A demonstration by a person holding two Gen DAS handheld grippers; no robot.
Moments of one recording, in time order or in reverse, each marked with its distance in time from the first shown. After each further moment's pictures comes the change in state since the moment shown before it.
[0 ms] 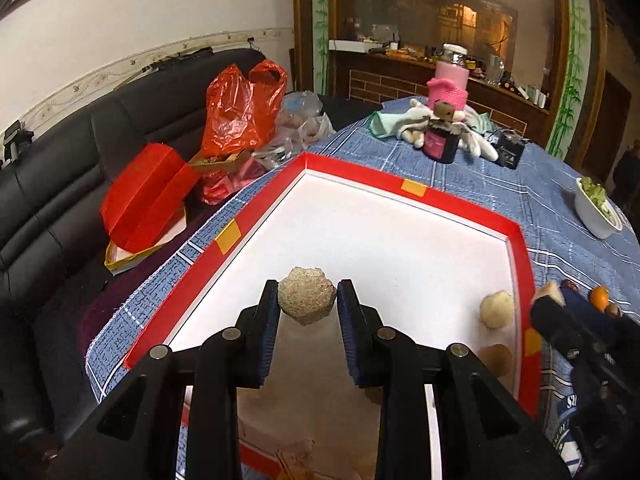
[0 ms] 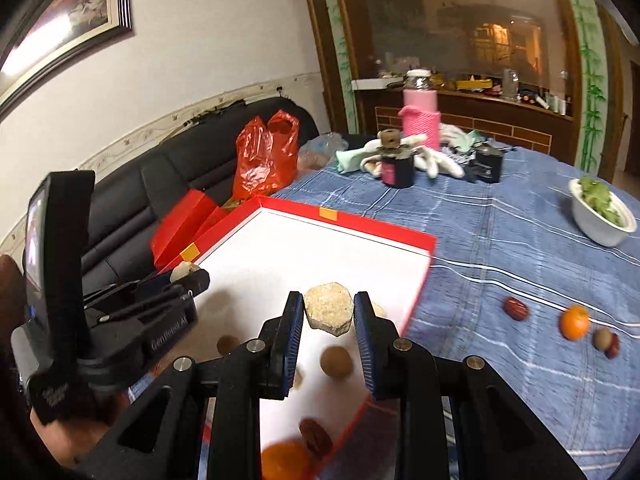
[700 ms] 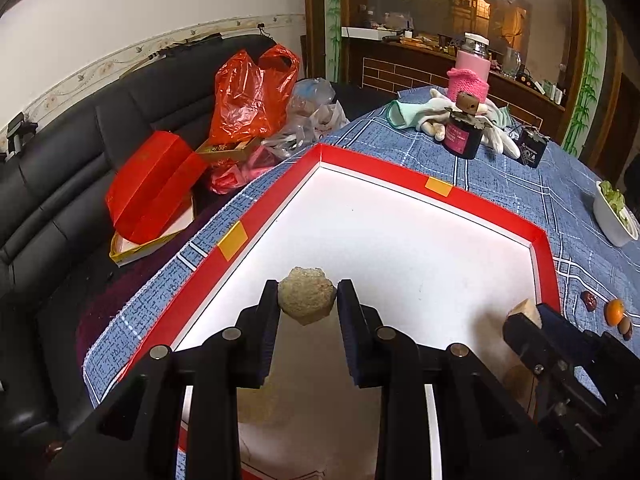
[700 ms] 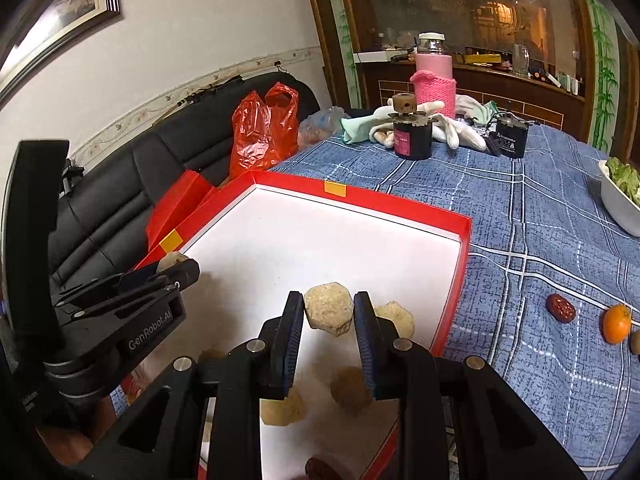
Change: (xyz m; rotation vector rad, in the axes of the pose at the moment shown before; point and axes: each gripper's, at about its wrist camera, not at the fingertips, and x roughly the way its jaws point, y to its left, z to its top) left arm 0.021 0.004 0.012 -0.012 0.047 0.036; right arm 0.045 0.003 -0.001 0.014 0.078 0.011
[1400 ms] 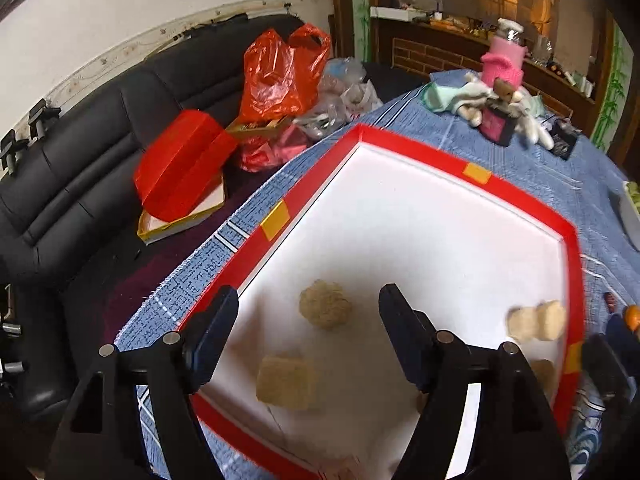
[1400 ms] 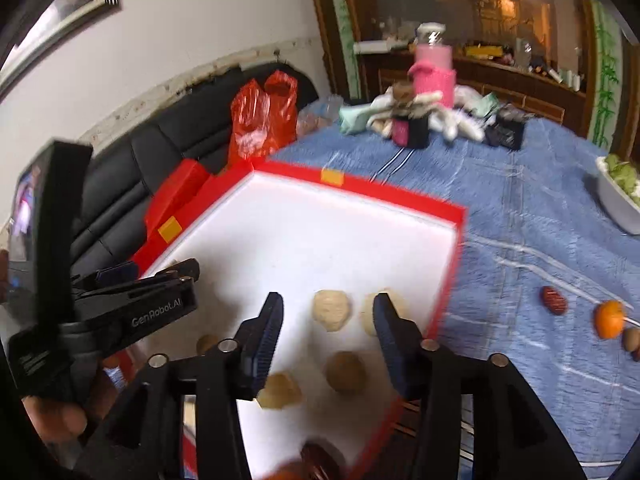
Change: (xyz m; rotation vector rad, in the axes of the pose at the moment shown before) left arm -0.003 0.009 0.000 -0.031 0.069 0.096; right arm -0.029 -0.015 -0.004 0.011 -0.007 -0.009
